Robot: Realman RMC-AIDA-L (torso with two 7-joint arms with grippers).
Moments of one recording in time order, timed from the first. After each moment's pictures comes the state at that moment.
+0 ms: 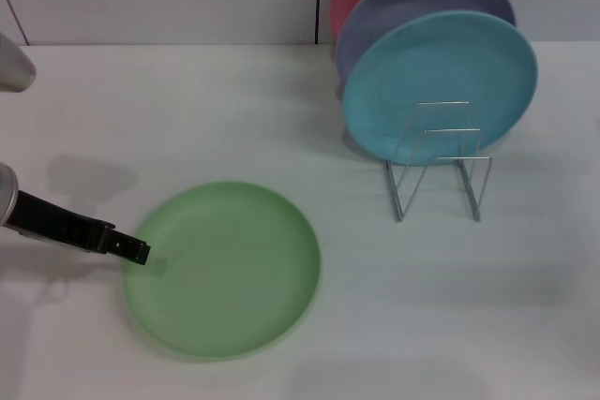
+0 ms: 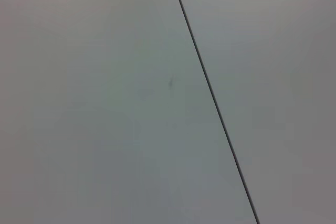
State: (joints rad) left arm -0.48 -2.06 -1.96 -1.35 2.59 -1.55 0.42; right arm 0.44 2.08 1.69 0.10 -2.84 -1.44 0.39
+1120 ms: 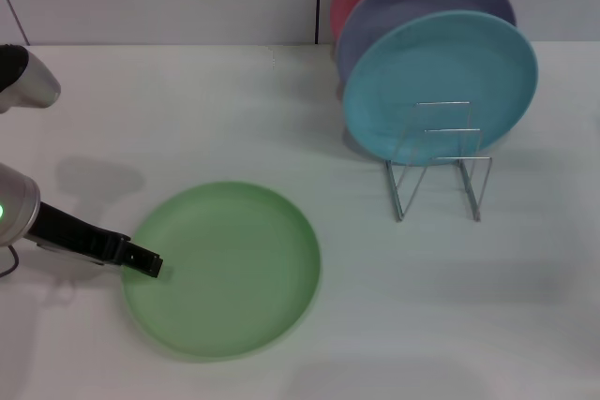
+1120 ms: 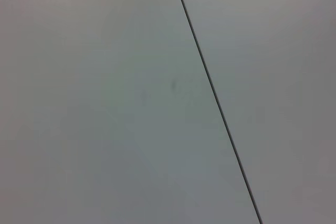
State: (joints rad) left arm -0.51 -2.06 -1.93 -1.23 2.59 -1.49 0.43; right arm 0.45 2.08 1.69 0.10 -2.84 -1.44 0.39
